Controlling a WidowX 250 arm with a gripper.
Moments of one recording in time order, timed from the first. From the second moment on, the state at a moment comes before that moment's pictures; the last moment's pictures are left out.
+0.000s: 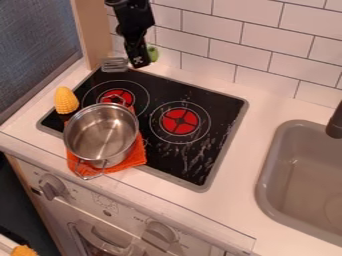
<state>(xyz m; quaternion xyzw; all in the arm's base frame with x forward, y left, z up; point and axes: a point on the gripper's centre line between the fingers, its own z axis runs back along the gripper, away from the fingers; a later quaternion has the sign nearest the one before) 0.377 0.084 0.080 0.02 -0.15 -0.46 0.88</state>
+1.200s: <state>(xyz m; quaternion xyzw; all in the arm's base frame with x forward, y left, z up) 0.353 -0.020 0.028 0.00 -0.11 -0.55 0.83</state>
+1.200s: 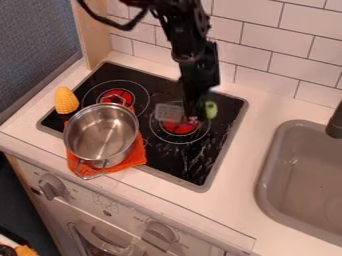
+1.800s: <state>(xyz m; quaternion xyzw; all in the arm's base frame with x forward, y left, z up) 0.360 -0.022 0.014 -0.02 -0.09 -0.55 0.83</state>
